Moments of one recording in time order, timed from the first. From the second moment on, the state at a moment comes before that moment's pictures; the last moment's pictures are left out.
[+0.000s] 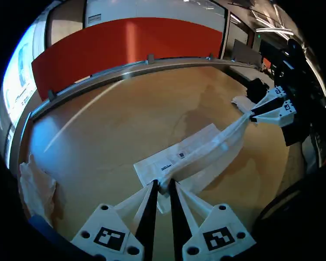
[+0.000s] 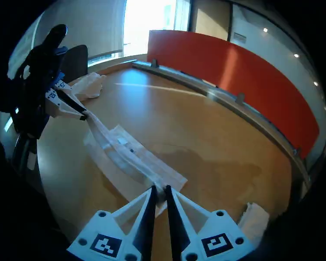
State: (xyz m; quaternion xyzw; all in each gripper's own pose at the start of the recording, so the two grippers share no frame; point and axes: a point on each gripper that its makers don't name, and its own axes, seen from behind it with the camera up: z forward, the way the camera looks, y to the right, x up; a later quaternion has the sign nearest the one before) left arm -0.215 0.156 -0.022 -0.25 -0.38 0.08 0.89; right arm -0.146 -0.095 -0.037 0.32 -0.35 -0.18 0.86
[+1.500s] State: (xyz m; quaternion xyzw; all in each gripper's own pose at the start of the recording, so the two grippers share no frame) left arm -0.309 0.151 0.050 -0.22 -0.41 0.14 0.87; right arm -0.243 -0.078 0.027 0.26 -0.42 -0.15 0.86
